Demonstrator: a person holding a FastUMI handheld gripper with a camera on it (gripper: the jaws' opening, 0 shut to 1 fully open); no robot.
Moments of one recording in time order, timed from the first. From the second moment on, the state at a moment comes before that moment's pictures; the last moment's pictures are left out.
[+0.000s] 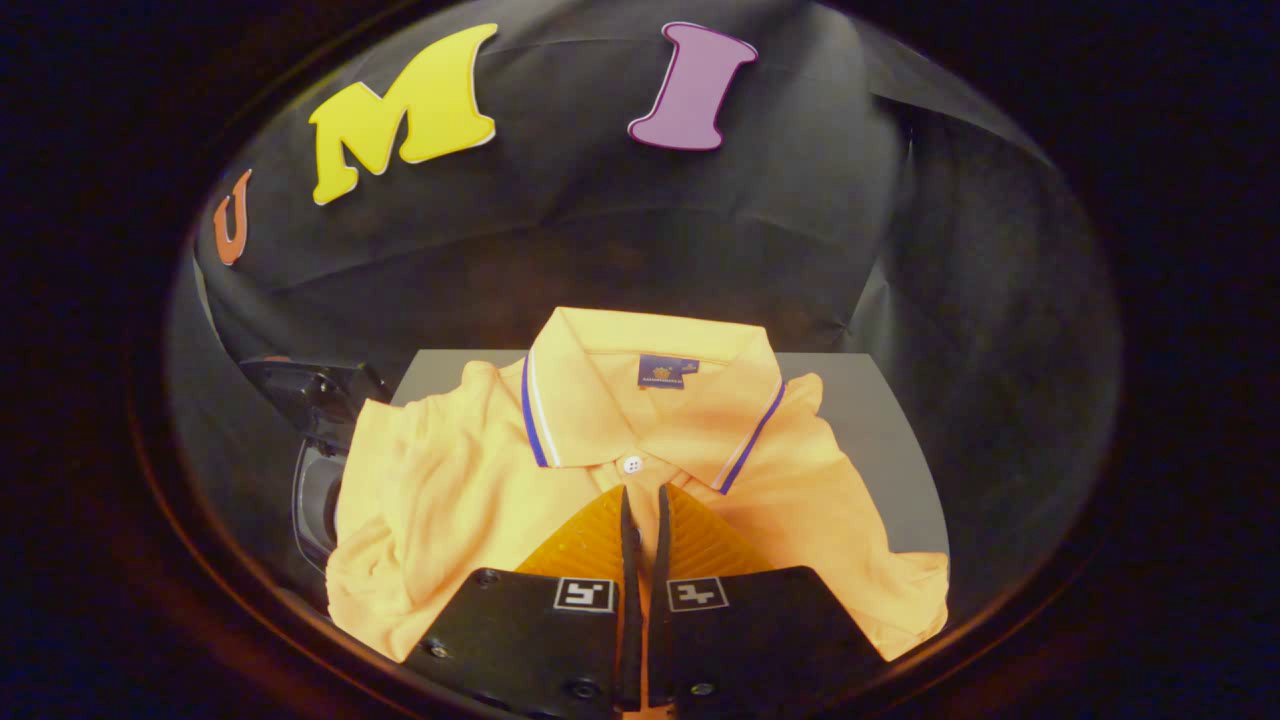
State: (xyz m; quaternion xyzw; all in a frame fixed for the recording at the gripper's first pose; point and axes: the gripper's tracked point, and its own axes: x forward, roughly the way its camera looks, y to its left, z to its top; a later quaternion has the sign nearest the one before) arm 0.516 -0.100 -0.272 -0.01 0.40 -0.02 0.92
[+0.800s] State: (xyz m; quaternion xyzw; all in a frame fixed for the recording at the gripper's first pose) arm 0.420 -0.046 -0.152 0.08 0.31 0.04 0.95
